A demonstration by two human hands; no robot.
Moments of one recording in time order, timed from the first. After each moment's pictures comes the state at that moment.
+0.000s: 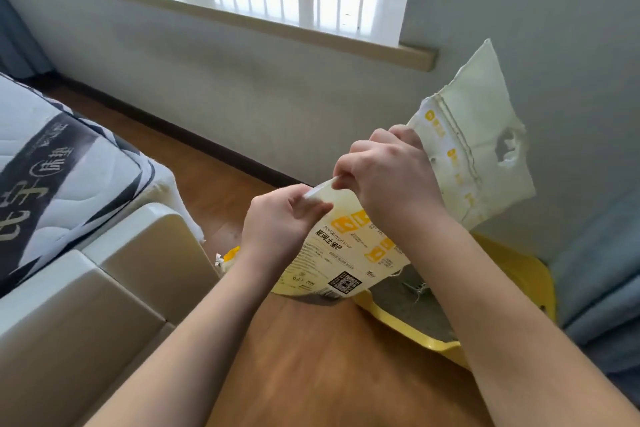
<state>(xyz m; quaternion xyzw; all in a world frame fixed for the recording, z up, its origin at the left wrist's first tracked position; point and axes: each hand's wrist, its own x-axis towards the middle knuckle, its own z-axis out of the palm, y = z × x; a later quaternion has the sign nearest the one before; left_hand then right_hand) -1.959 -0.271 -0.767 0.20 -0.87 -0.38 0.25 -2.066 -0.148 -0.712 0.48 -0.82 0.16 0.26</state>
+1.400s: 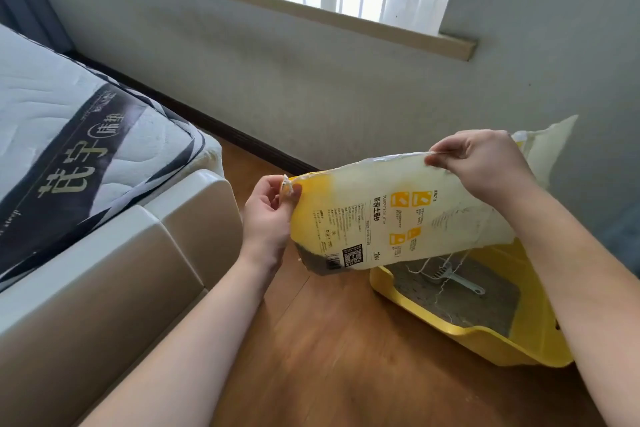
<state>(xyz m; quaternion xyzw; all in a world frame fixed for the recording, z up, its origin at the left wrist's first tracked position) -1.916 -0.314 -0.828 0.24 -0.62 -0.67 0.34 -2.108 -0.107 -0.730 0.36 -0.88 0.29 0.08</state>
